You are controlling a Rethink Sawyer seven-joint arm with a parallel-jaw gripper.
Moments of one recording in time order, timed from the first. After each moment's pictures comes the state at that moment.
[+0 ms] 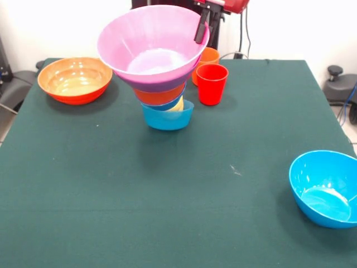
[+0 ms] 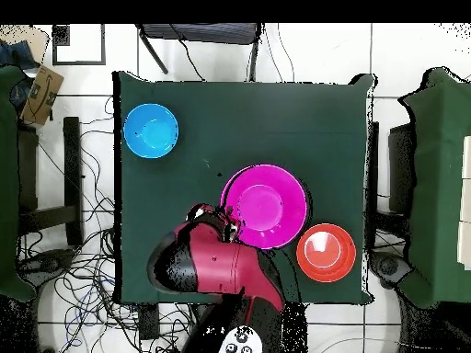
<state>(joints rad) 0.11 -0.84 -0.32 1.92 -0.10 0.20 2.17</state>
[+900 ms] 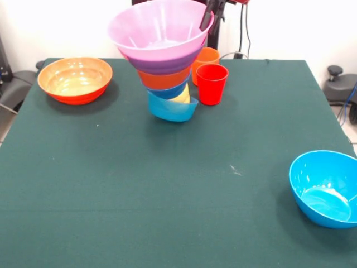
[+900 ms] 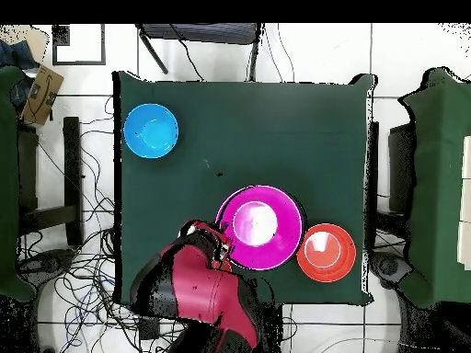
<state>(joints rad) 0.30 -0.80 -0.49 1.99 0.02 0.10 2.20</state>
